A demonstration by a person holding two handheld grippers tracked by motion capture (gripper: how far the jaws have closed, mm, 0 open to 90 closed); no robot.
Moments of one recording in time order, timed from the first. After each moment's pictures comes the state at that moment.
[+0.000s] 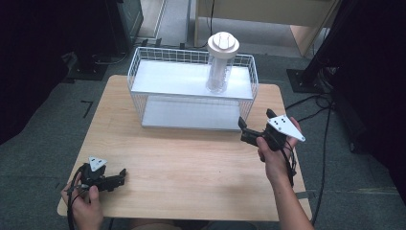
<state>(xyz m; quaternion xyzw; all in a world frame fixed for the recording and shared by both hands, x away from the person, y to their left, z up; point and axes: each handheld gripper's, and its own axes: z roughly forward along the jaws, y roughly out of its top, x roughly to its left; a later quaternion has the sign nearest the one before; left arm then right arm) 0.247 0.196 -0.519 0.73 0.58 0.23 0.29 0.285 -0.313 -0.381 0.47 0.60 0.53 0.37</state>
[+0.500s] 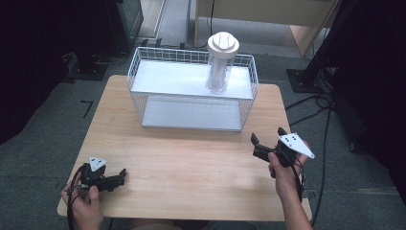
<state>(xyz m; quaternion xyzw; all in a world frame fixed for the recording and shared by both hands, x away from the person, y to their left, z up) 0.247 0.196 -0.519 0.73 0.58 0.23 0.29 0.260 -0.352 -0.428 0.51 0.60 0.49 0.36</state>
